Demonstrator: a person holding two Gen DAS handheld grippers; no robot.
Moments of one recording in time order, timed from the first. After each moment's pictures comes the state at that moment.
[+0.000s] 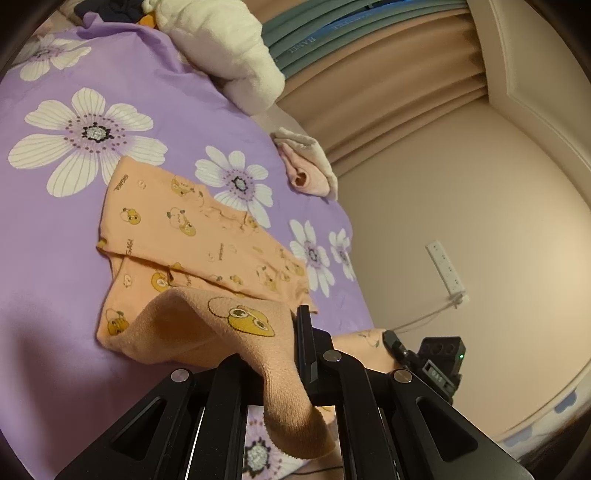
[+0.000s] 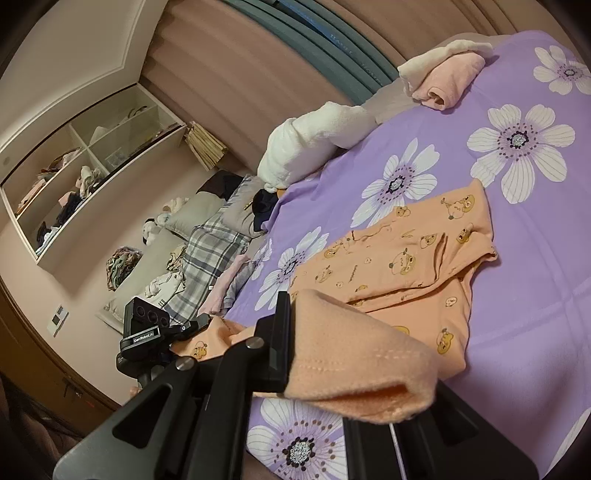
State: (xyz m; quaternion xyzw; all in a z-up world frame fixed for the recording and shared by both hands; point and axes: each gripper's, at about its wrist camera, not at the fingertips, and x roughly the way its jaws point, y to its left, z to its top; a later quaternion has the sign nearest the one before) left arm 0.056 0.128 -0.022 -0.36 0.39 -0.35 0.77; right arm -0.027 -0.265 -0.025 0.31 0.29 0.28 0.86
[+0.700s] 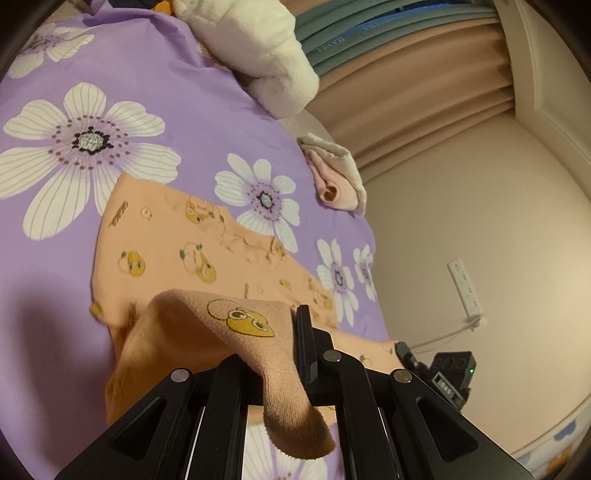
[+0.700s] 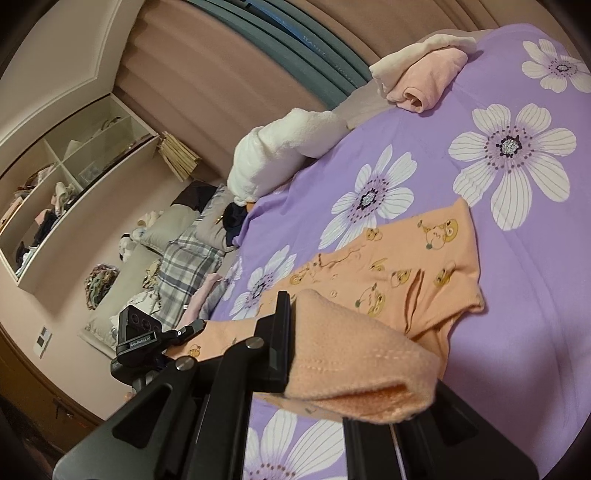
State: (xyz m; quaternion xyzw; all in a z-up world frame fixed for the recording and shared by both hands) left arm 0.143 0.116 -0.044 -0.37 0.41 -0.31 0.77; right arm 0.040 -0.281 -0.037 0.32 0.30 0.24 0.87
